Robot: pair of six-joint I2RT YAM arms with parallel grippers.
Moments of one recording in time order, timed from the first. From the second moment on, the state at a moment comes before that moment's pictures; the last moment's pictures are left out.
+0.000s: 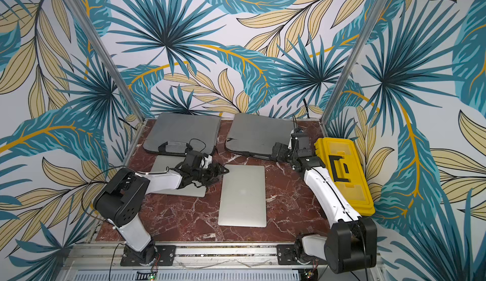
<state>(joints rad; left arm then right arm) -0.46 1.72 0.82 0.15 0.55 -1.01 0.10 1.27 0.99 -0.42 0.00 0.40</state>
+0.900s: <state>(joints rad) -0.46 0.98 0.79 -0.34 -0.39 -0.58 0.10 1.01 0.64 -0.07 0.21 0.35</state>
